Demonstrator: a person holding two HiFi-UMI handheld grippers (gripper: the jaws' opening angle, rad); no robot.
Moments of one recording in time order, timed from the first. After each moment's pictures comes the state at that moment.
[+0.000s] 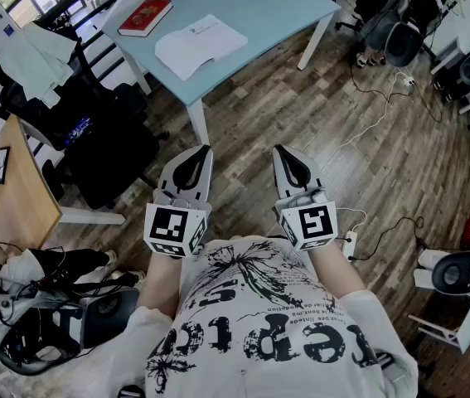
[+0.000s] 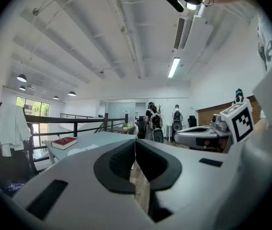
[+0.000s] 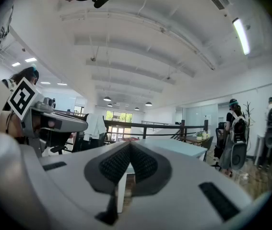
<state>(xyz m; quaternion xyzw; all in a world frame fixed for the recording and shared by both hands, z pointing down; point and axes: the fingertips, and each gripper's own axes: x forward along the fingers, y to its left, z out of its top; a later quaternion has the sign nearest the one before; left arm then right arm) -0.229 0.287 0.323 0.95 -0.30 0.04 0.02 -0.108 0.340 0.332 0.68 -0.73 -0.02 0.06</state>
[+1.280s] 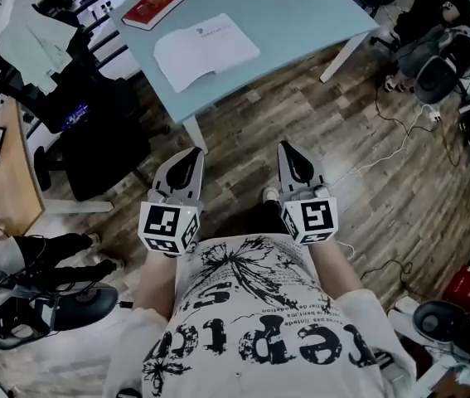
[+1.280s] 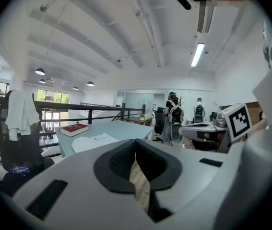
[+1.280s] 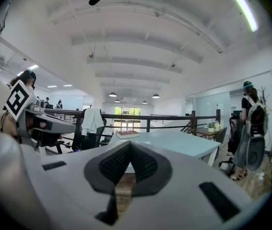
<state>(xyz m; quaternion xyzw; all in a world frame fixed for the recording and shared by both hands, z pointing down) -0.127 0.158 0.381 0.91 -0.40 0.08 0.09 0.037 0.185 0.380 0.62 -0.78 0.02 0.07</state>
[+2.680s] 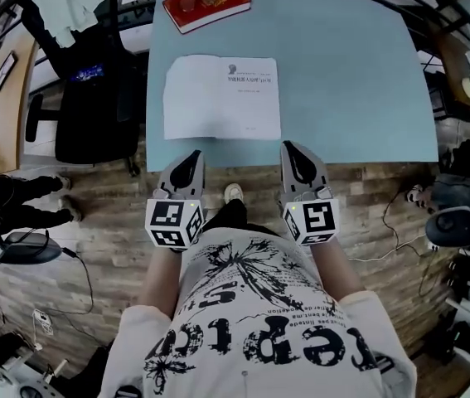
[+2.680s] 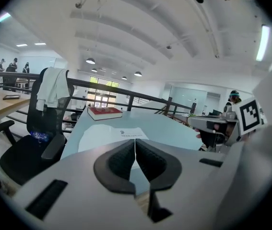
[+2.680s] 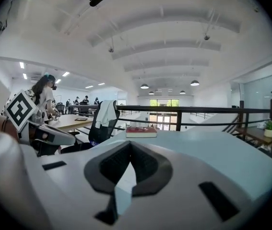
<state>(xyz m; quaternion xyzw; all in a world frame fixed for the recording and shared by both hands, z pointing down) -0.046 -0.128 0.468 0.74 -0.64 0.07 0.22 0.118 -0.189 0.424 0.40 -0.91 0.04 0.13</state>
